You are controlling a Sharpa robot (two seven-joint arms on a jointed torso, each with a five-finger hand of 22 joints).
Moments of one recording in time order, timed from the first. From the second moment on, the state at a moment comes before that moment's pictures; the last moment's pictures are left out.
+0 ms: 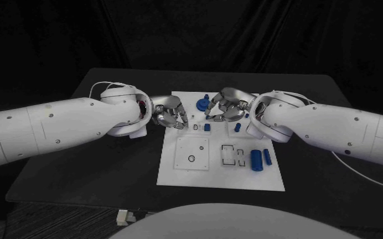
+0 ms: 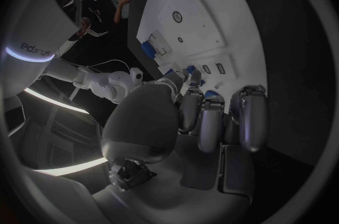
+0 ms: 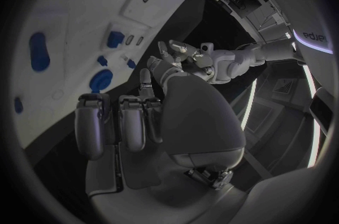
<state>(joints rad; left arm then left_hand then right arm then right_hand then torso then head) 1.28 -0.83 -0.21 1.58 -1.14 0.05 -0.12 1.32 0.04 0.26 0.06 0.28 0.95 0.11 0.11 0.31 1.41 0.03 1.33 1.31 1.46 -0.03 1.56 1.31 0.05 1.45 0.08 1.39 1.31 1.24 -0.67 -0.21 1.47 -1.01 -0.23 -0.01 1.40 -0.14 0.33 0.12 0.19 0.89 0.08 0.26 0.34 1.47 0.01 1.57 1.31 1.46 -0.07 1.56 1.31 0.02 1.47 0.04 1.54 1.31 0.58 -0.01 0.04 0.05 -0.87</state>
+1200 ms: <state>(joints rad) 1.28 -0.85 -0.21 1.58 -1.14 0.05 -0.11 1.31 0.03 0.32 0.04 0.28 0.96 0.11 0.12 0.30 1.41 0.02 1.33 1.31 1.46 -0.04 1.56 1.31 0.05 1.45 0.08 1.39 1.31 1.23 -0.56 -0.21 1.39 -2.09 -0.20 0.16 1.48 -0.20 0.29 0.18 0.07 0.94 -0.02 0.17 0.24 1.46 -0.07 1.57 1.31 1.47 -0.12 1.57 1.31 0.02 1.47 0.00 1.56 1.31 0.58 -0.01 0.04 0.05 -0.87</state>
